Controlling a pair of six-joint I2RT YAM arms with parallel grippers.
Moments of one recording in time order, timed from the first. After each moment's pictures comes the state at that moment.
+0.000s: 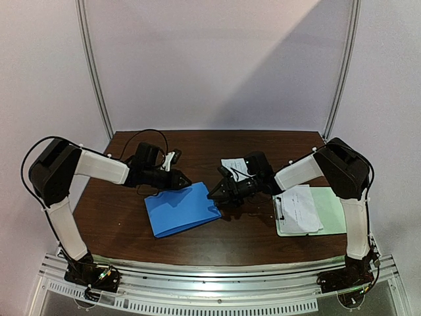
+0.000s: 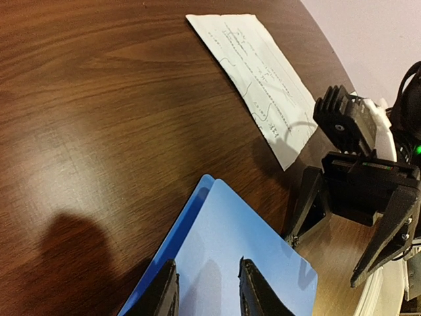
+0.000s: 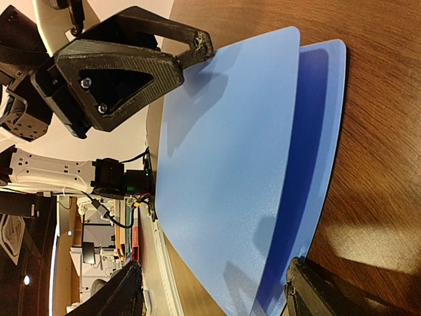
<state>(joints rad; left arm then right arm) -0.49 1.83 0.94 0.17 0.49 -0.37 0.68 2.18 1.21 0.32 -0.95 0.79</state>
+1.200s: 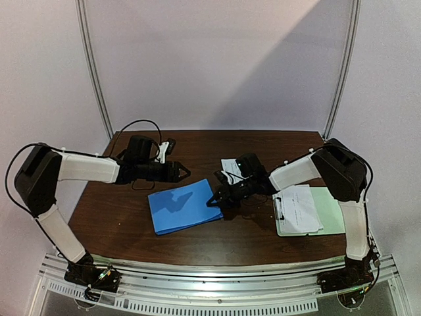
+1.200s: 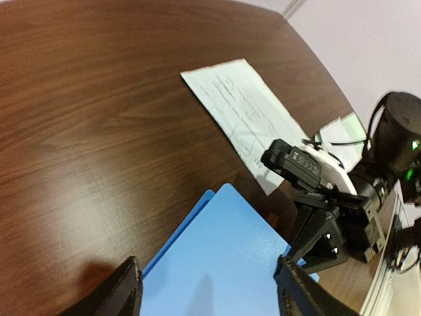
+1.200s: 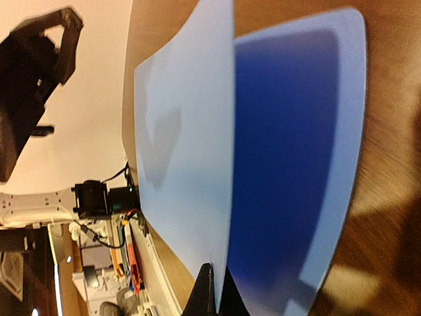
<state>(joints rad) -0.50 1.68 0.91 0.14 0.39 -0.35 0.73 2.18 1.27 0.19 -0.84 0.86</state>
